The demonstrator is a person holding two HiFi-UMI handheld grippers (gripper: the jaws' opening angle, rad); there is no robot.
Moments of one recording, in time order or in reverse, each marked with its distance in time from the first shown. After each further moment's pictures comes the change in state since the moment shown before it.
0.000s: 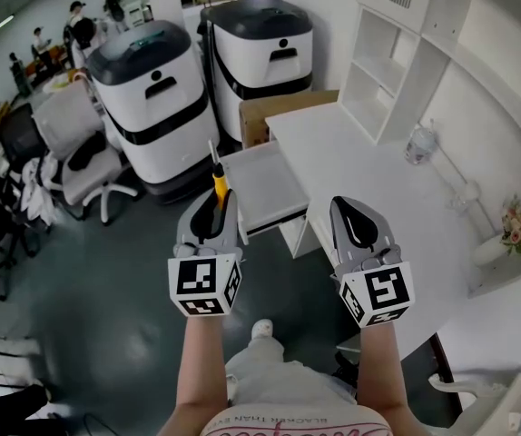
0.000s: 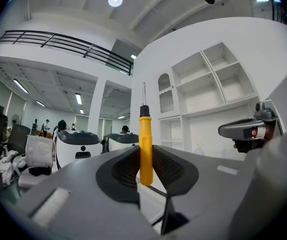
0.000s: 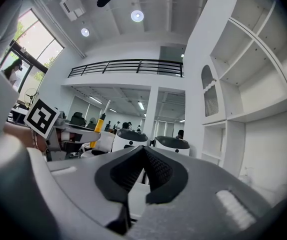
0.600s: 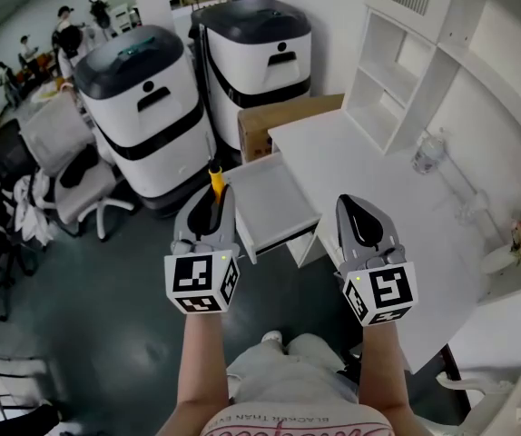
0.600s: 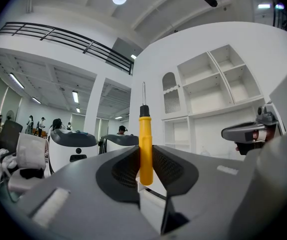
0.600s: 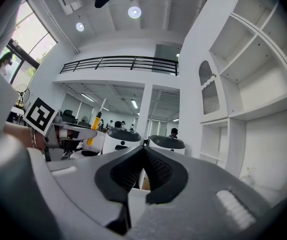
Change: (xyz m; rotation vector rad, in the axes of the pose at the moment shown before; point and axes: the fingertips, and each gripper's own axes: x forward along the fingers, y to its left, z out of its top) left arm 0.069 0.064 0.003 -0.021 -0.016 -0.046; right arm 0.078 -0.012 -0.002 0.009 0.015 -0.087
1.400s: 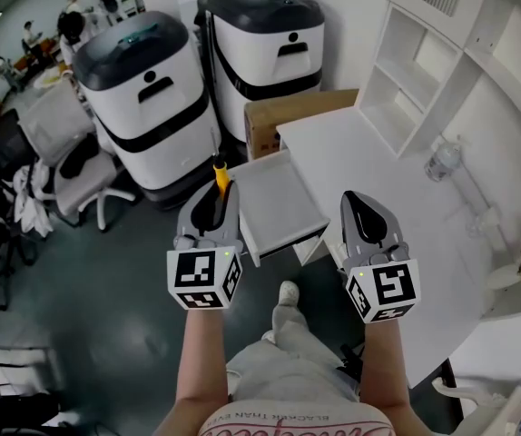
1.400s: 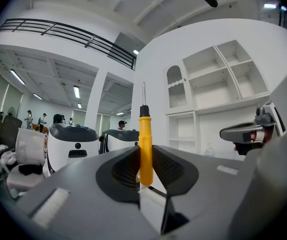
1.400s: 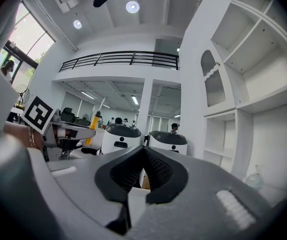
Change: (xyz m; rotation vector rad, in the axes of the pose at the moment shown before) left arm 0.046 0.017 -0.023 -0.019 0.045 0.011; right arm 0.052 -0.021 -0.024 0.016 0.043 0.017
